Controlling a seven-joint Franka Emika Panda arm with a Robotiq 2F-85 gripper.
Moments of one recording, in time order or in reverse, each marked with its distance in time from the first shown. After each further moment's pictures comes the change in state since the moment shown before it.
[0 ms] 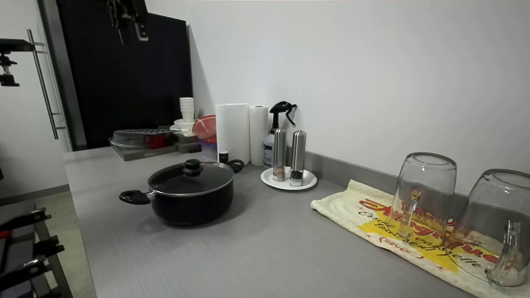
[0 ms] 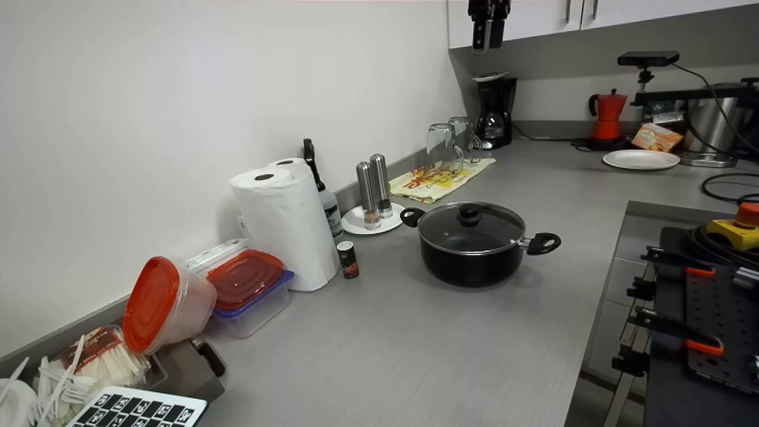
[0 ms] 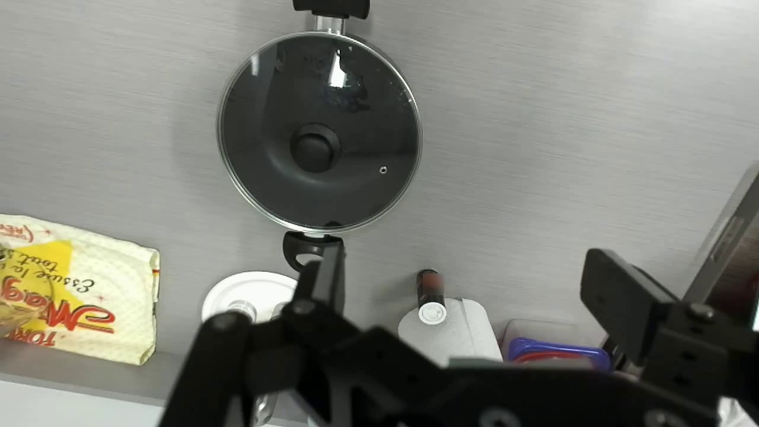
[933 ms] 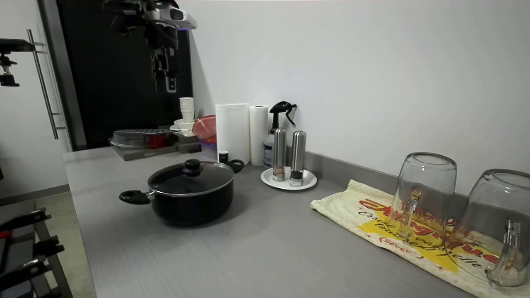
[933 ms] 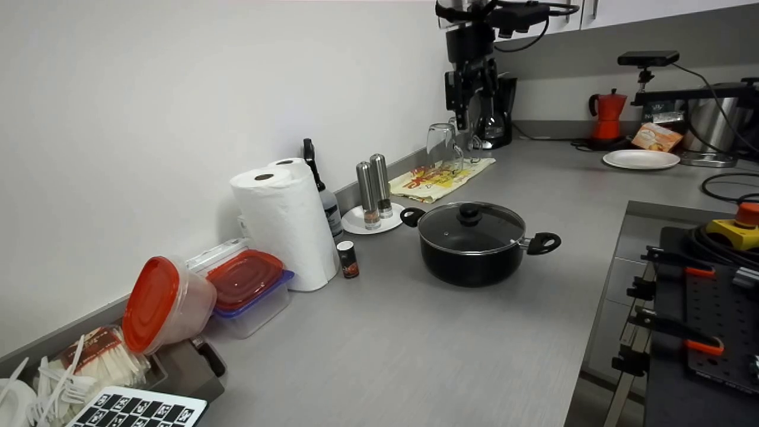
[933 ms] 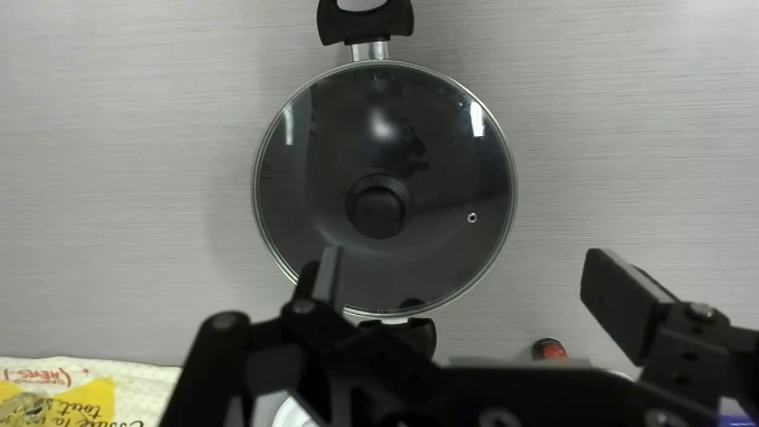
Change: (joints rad) arm -0.062 0.289 -0.047 0.017 -0.064 0.105 0.156
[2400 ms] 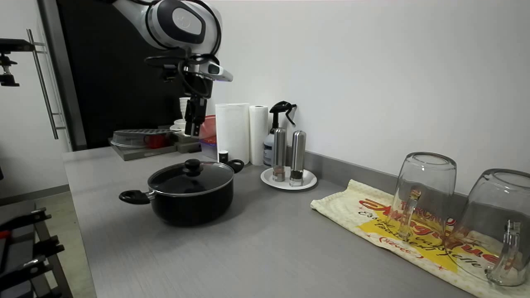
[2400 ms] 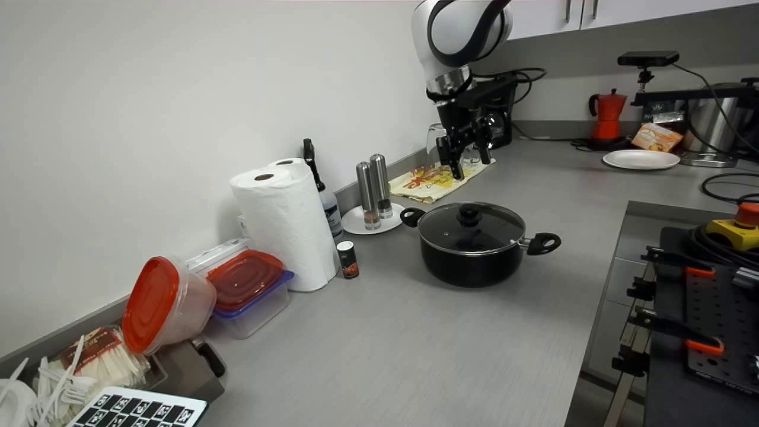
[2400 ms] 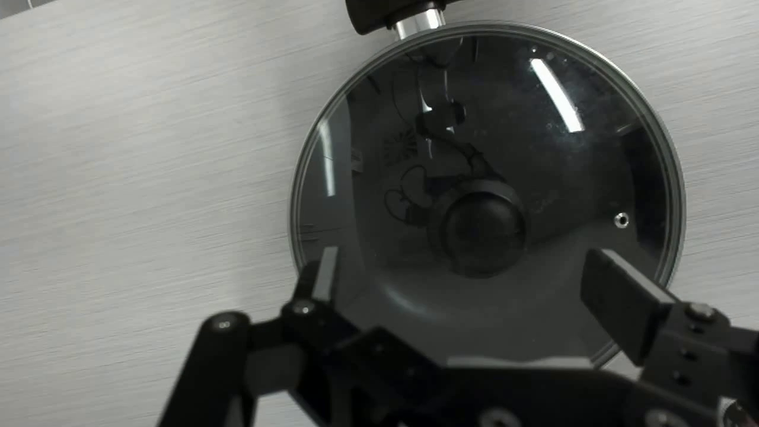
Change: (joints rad) arm -0.018 0.354 -0.103 0.179 0.001 -0.006 0.089
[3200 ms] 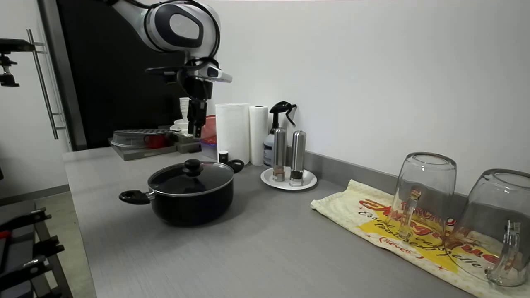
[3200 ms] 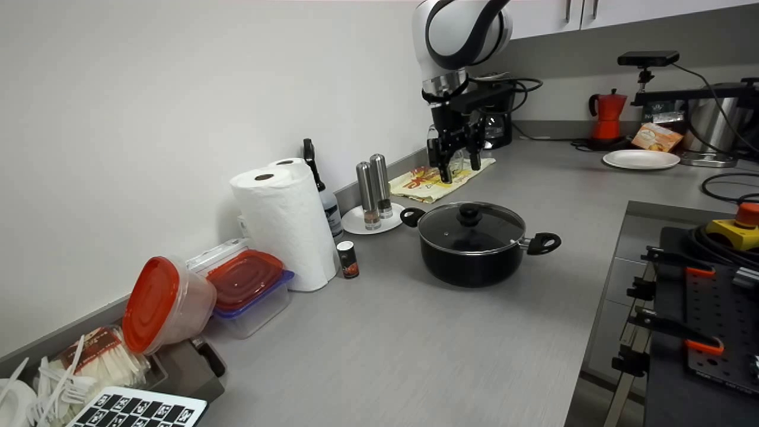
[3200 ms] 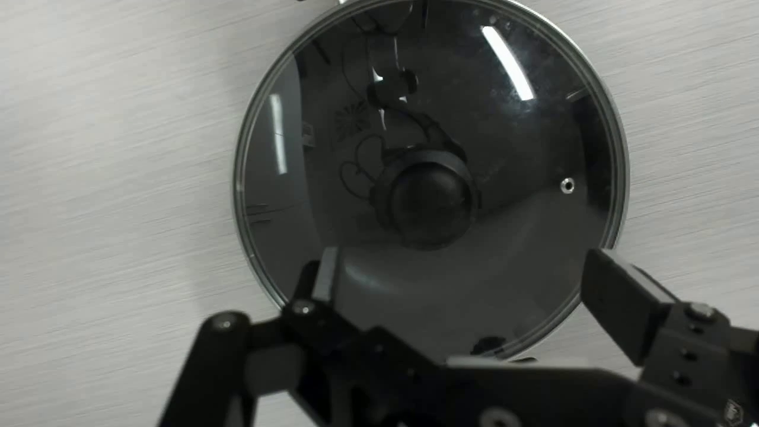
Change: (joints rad) arm 0.015 0.004 -0.004 -0.018 0.066 0.095 0.000
